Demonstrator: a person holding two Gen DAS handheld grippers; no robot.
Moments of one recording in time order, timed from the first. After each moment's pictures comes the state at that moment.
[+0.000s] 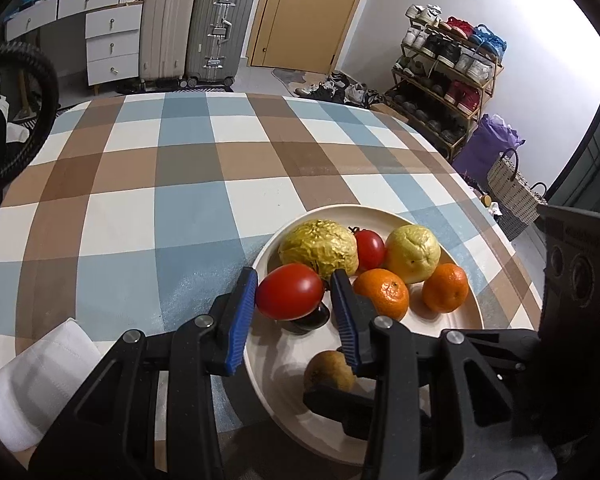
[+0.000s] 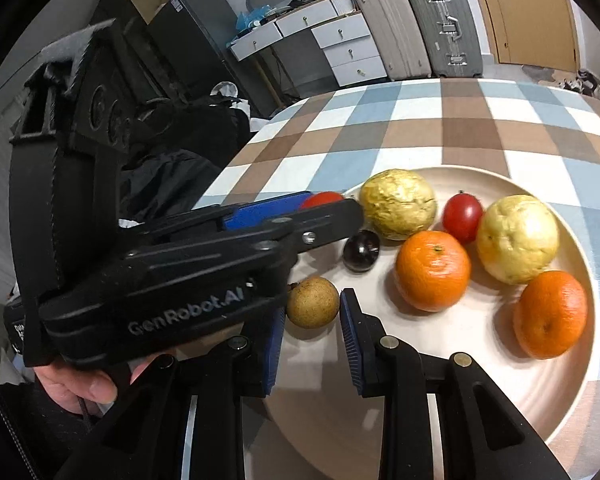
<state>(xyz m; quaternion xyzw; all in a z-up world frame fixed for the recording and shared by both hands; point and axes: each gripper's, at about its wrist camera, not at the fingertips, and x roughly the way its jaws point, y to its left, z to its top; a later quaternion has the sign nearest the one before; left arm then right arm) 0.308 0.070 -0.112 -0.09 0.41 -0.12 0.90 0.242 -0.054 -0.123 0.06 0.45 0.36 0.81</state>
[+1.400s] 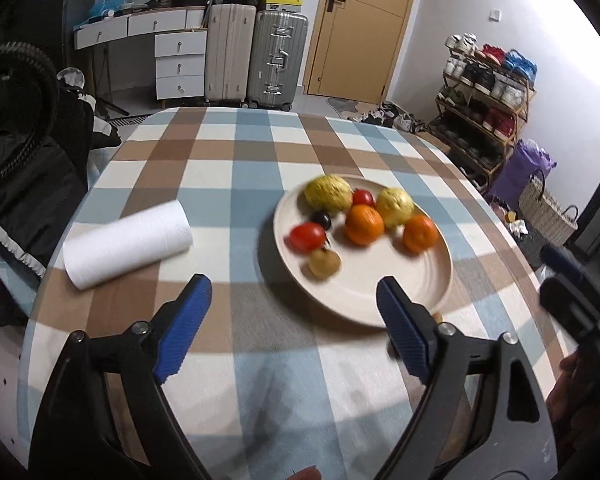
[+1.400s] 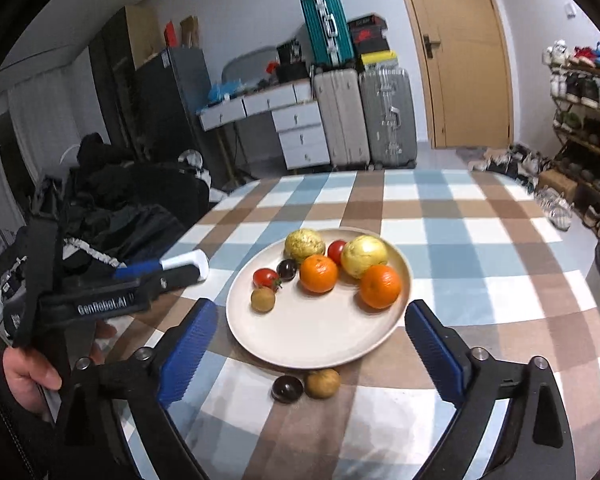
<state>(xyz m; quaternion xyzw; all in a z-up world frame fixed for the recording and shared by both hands) 0.144 0.054 -0.069 -0.08 0.37 0.00 0.93 0.129 -0.156 -0.057 0.03 0.30 0.25 0.92</state>
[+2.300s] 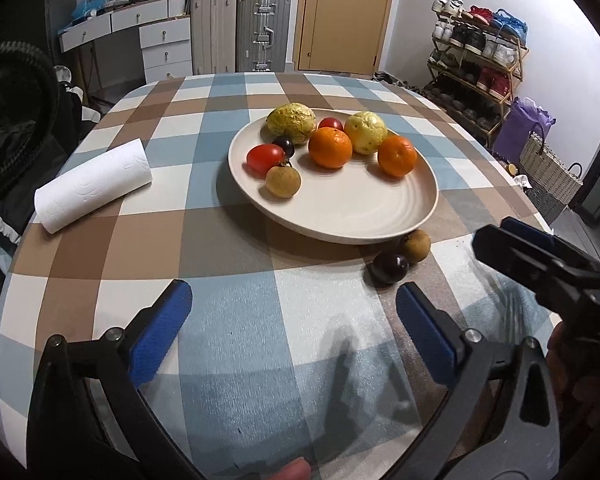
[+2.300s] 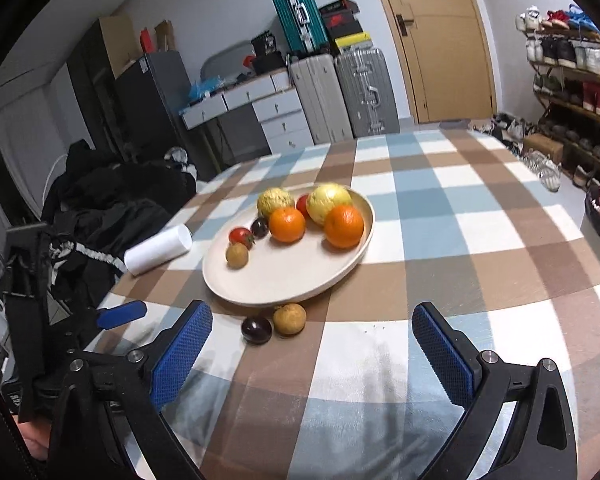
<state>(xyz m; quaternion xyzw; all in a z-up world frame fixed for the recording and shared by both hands) 0.126 0.009 -0.115 -0.04 0.41 -0.01 0.91 0.113 -0.187 -0.099 0.07 0.35 0.23 0.91</state>
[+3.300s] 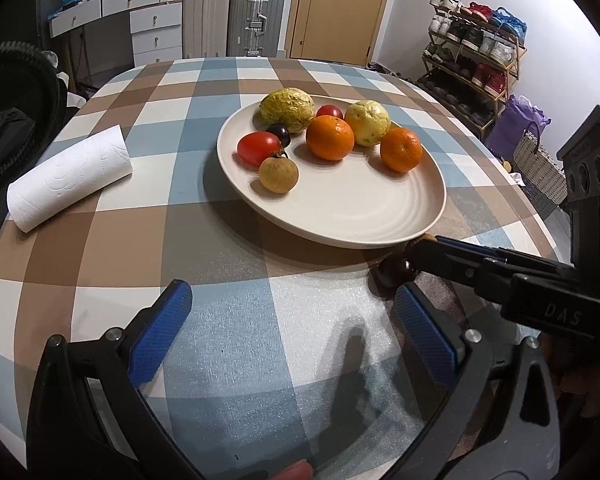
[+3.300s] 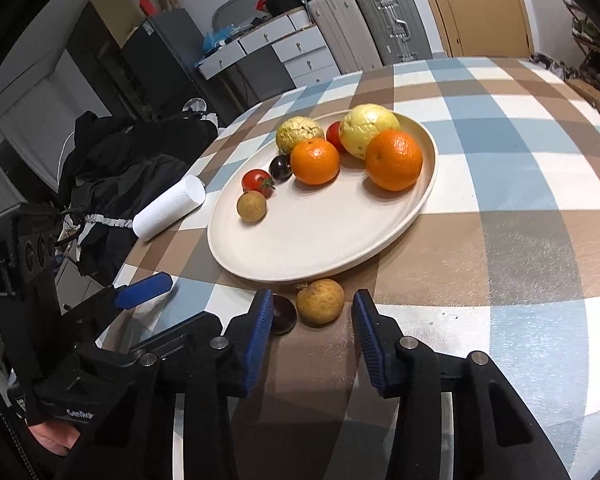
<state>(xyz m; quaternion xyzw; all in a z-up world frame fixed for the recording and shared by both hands) 0.152 0.013 -0.129 -0.06 0.43 -0.03 0.90 0.158 -0.157 -0.138 0.10 0.45 0.30 0.84</state>
